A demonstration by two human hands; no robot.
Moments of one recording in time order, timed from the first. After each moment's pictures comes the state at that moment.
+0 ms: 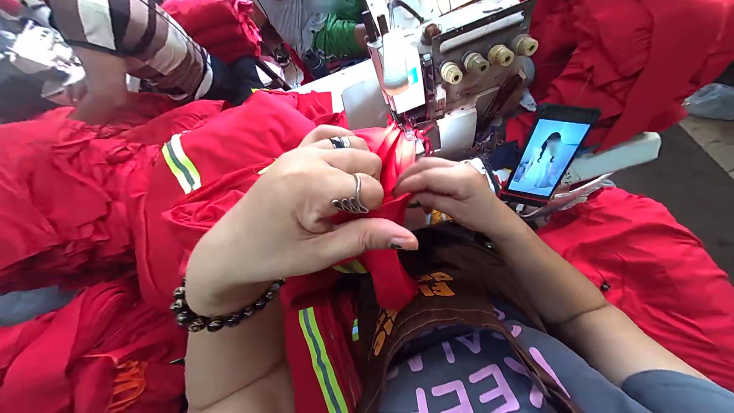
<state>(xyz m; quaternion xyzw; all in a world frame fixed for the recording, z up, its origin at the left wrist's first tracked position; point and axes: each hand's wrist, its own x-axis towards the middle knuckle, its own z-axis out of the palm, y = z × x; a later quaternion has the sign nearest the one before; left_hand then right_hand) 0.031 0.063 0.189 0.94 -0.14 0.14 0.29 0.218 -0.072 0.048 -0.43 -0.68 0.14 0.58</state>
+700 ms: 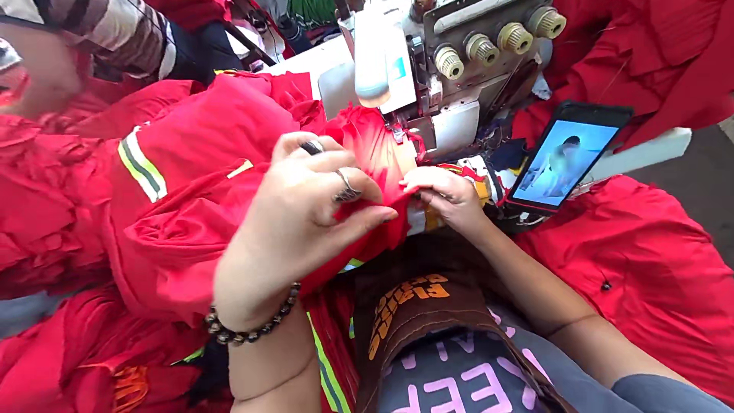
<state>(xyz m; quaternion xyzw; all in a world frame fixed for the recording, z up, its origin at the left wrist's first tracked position) 0.060 0.081 0.141 0.97 0.01 0.16 0.19 0.233 -0.052 -0.049 -0.48 -0.53 0.17 0.68</state>
